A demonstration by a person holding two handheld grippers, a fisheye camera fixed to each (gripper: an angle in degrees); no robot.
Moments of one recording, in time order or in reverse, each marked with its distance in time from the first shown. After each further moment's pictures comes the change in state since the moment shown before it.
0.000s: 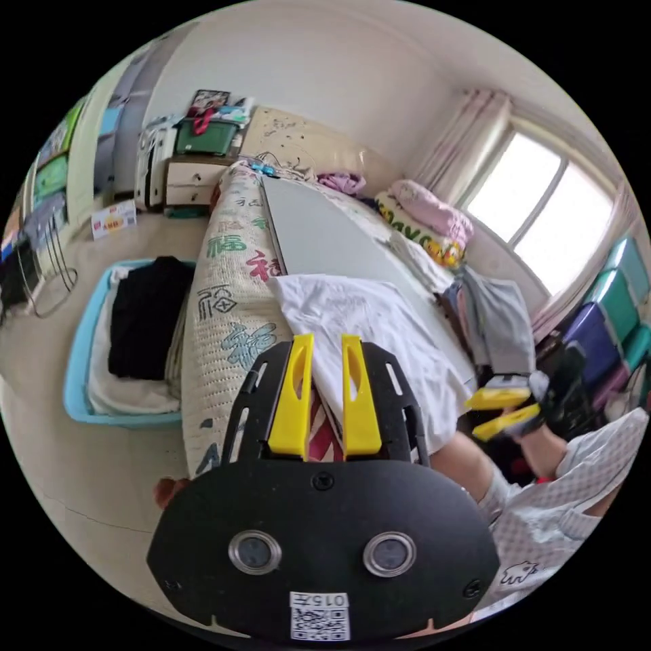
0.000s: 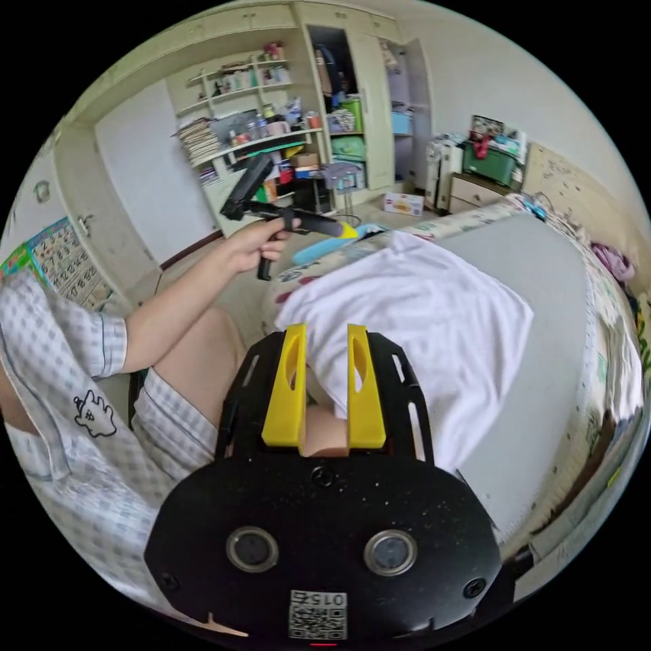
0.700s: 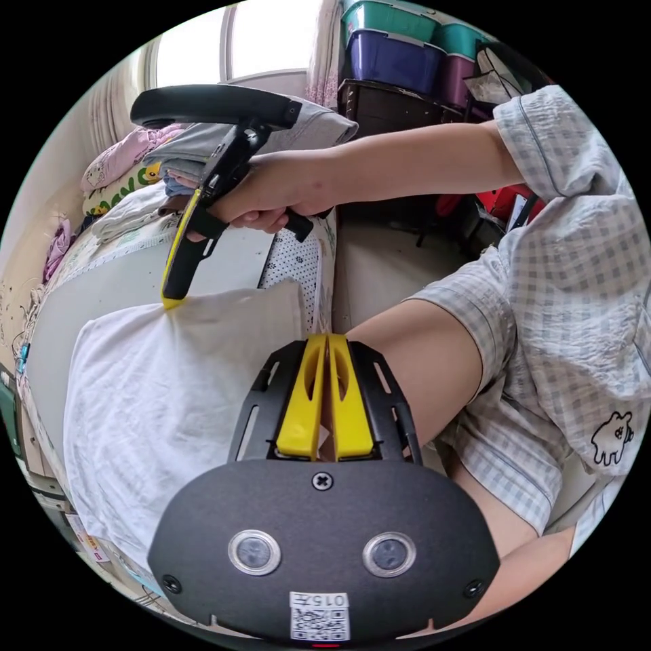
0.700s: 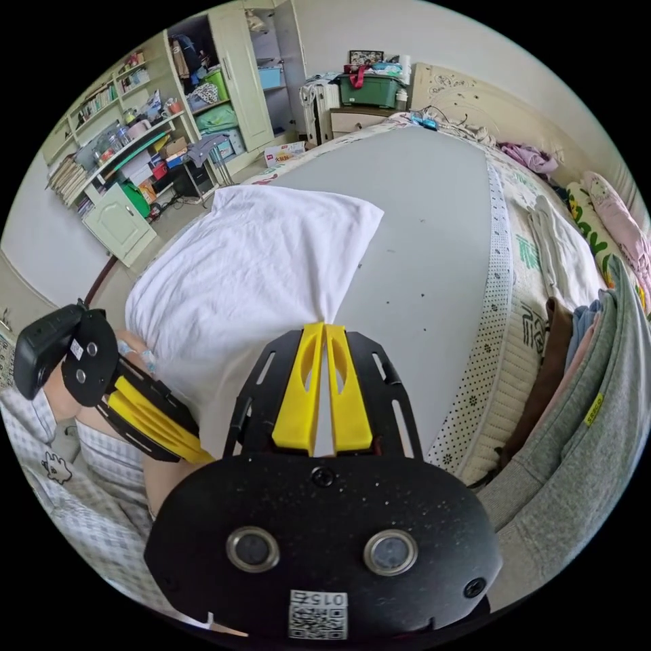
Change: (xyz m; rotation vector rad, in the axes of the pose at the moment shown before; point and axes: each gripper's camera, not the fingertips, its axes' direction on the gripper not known) left arm 0.338 0.099 0.157 -0.469 0.370 1.128; right arm 0.187 0.018 -0.005 -0.187 0.284 0.371
